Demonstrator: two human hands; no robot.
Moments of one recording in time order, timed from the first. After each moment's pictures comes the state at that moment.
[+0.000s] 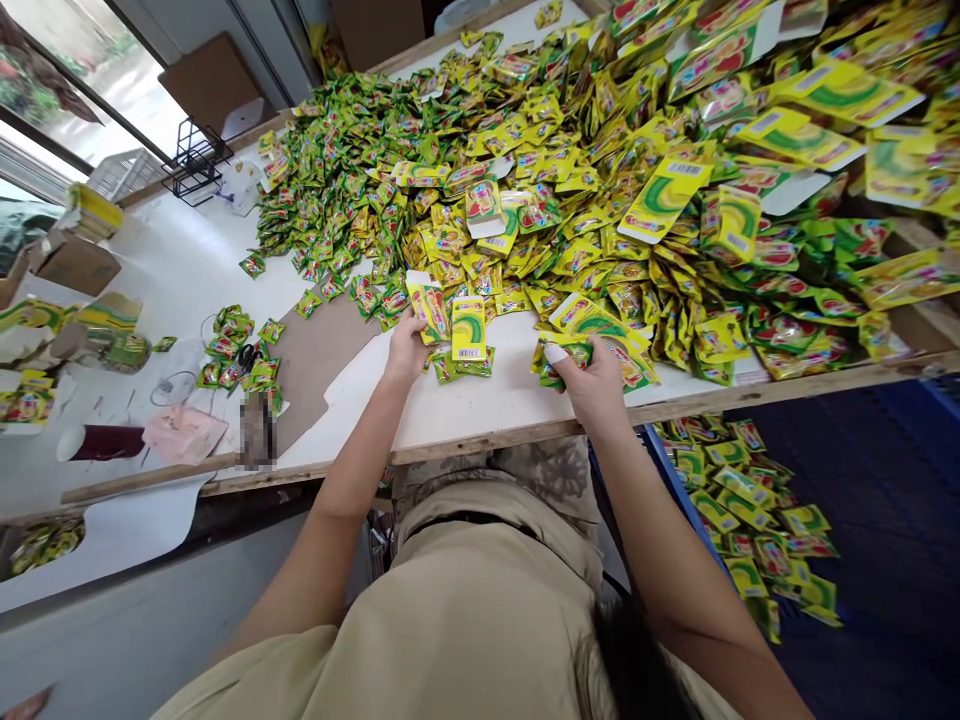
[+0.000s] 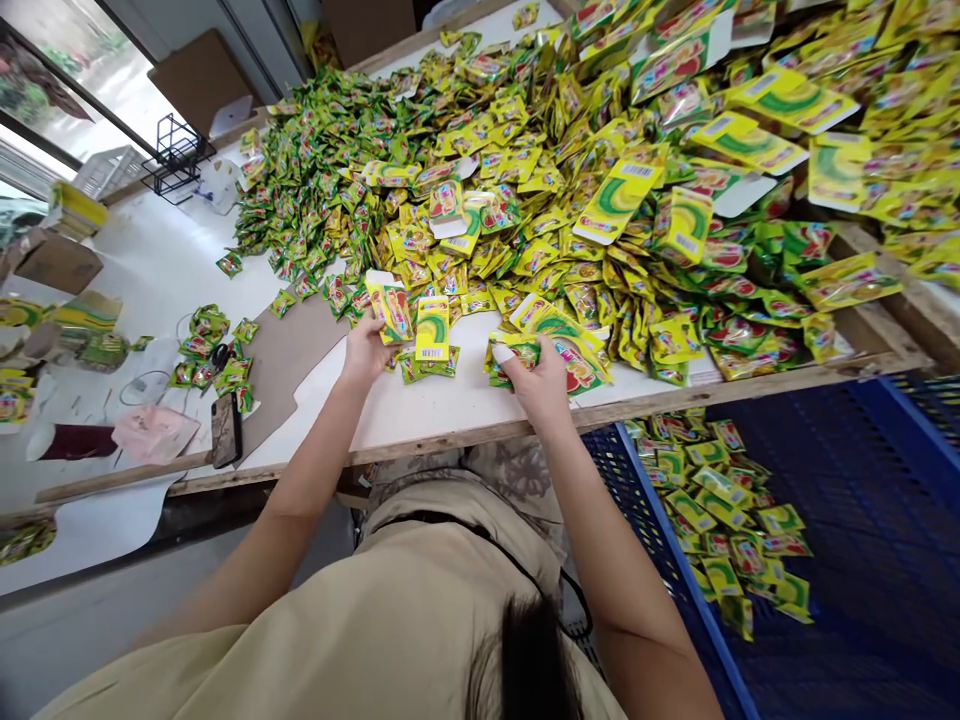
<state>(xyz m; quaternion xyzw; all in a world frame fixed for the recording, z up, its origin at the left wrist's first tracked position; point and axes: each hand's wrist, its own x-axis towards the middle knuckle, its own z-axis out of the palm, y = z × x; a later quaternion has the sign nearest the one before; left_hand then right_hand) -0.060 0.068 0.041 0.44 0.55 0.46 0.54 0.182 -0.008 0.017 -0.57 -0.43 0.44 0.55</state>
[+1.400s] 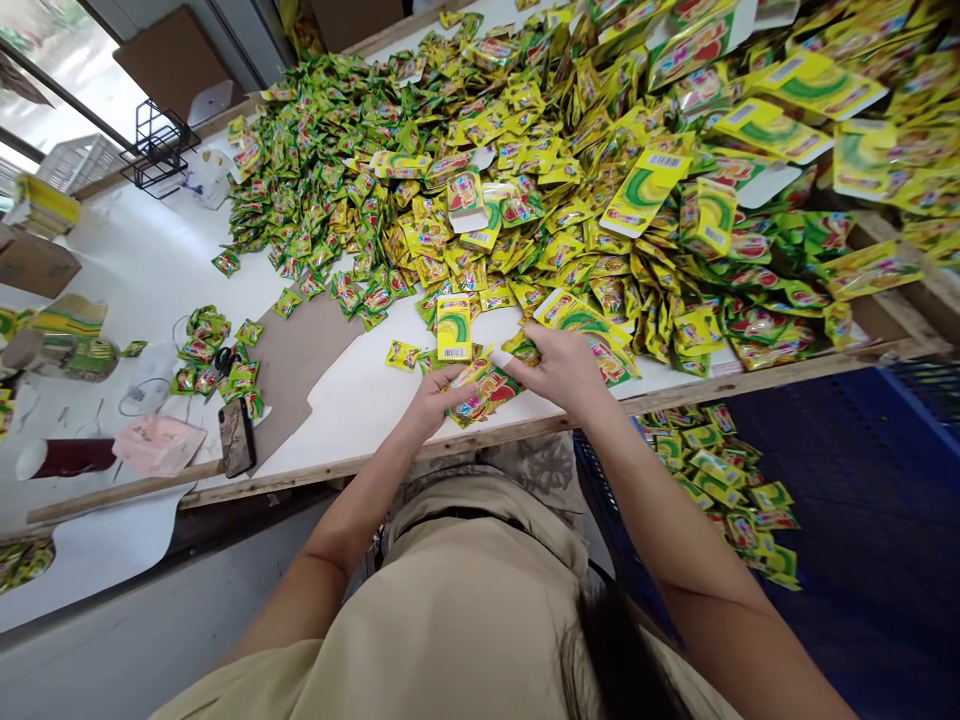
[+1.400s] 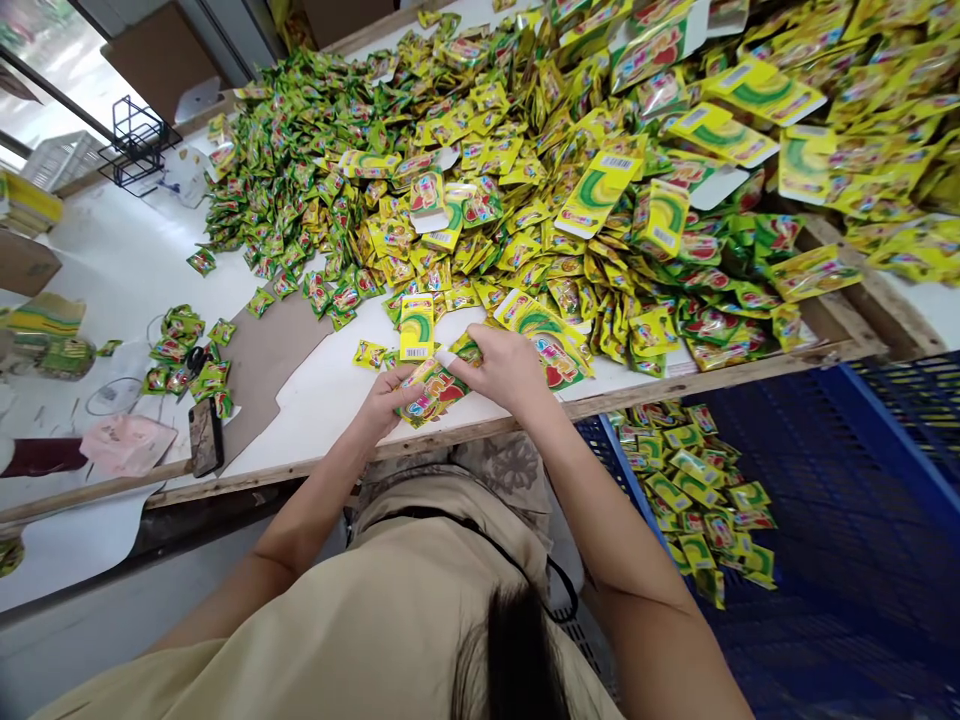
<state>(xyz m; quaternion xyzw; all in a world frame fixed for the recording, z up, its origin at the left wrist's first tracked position) -0.020 -0.019 0.047 0.37 0.41 0.35 0.75 0.178 0.011 0.064 -0.57 -0.76 0.14 0.27</state>
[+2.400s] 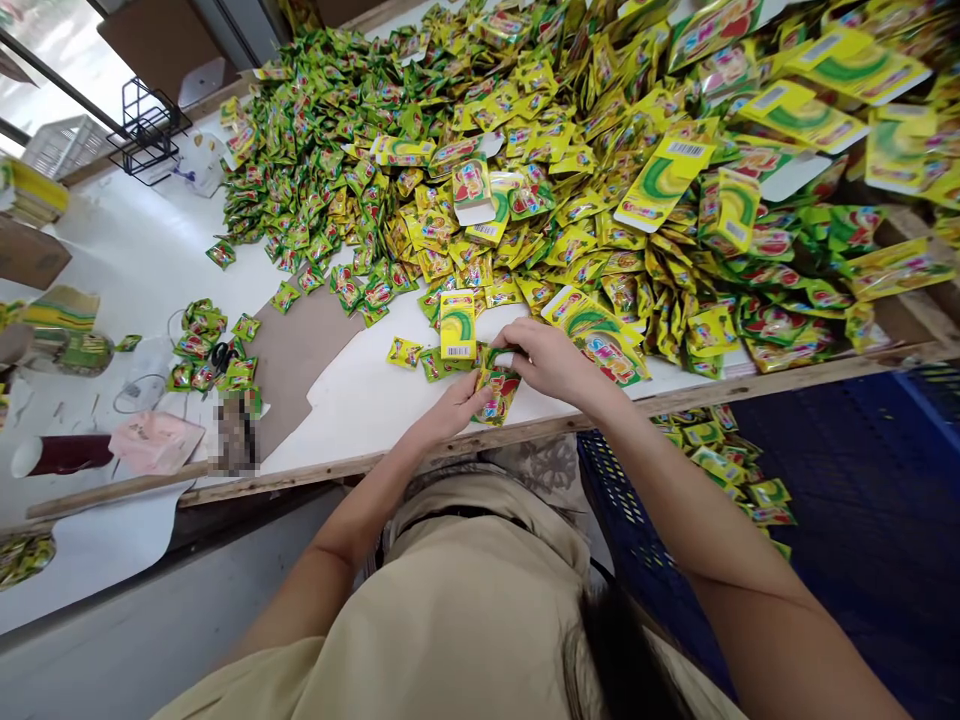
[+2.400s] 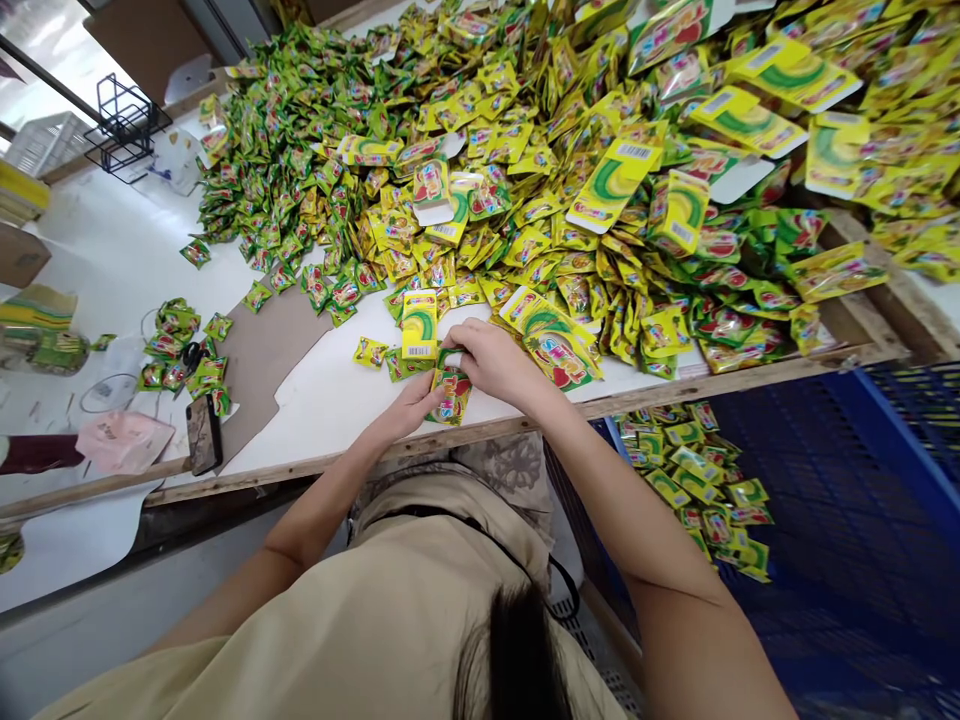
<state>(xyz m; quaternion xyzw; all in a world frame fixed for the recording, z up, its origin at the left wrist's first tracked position) -0.012 -0.014 0.018 0.64 0.44 0.25 0.58 0.175 0.032 0.061 -0.44 -0.81 0.30 0.23</state>
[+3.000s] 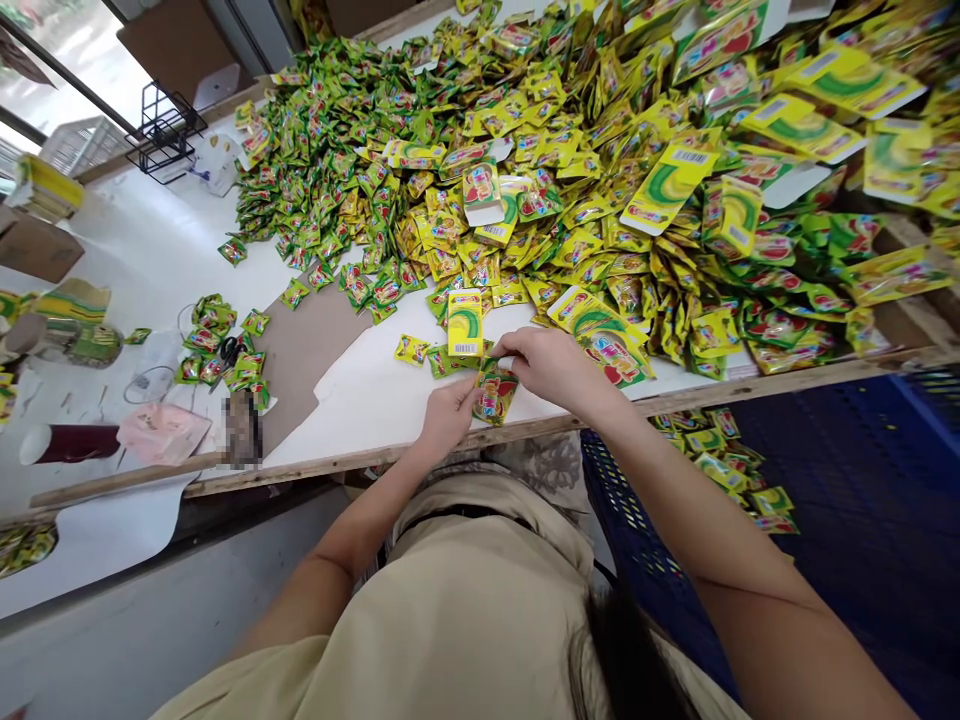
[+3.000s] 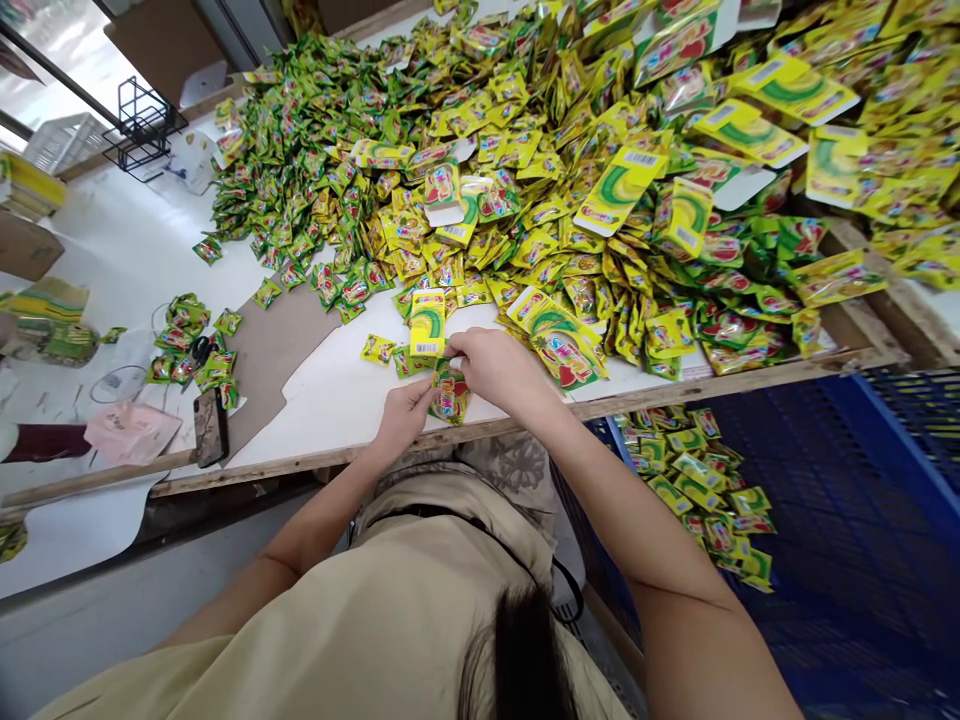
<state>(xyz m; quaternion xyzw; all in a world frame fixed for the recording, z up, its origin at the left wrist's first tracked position) -0.020 -0.041 0.016 0.62 0.56 0.31 0.45 0.157 0.017 0.084 -0.52 -0.81 0.25 0.13</state>
